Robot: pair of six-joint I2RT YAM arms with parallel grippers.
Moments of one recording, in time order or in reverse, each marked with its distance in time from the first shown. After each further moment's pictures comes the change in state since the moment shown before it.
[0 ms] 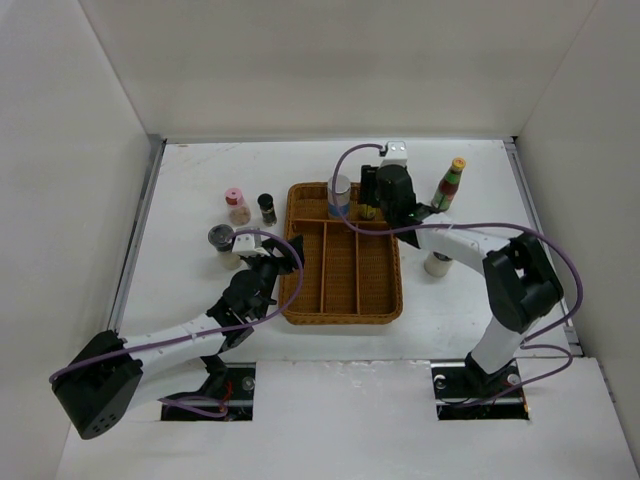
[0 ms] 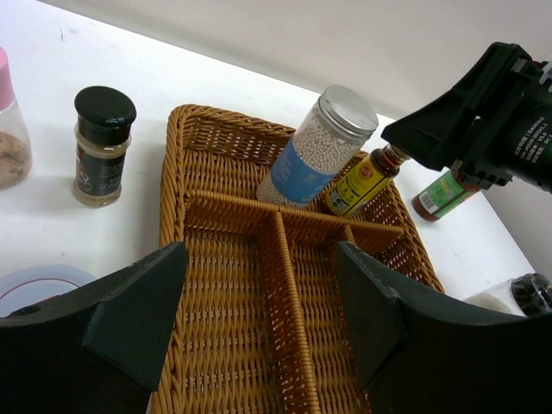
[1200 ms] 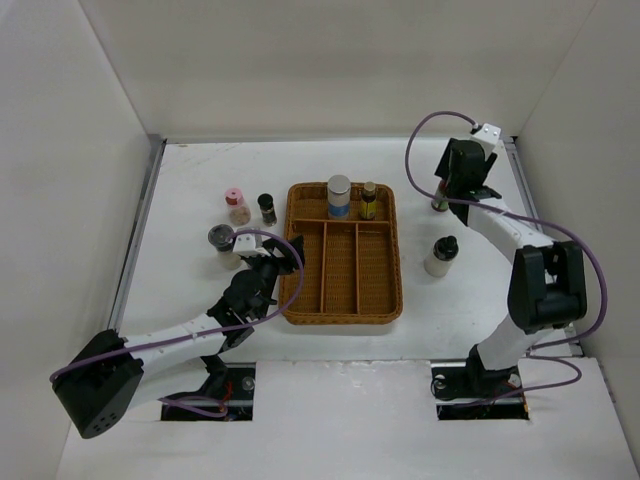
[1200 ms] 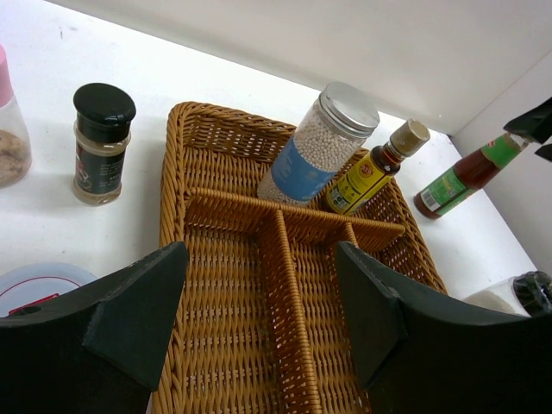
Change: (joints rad) left arm -0.001 0.007 0.000 0.000 0.000 0.000; right arm -0.398 -0.085 0.016 -0.094 0.150 0.019
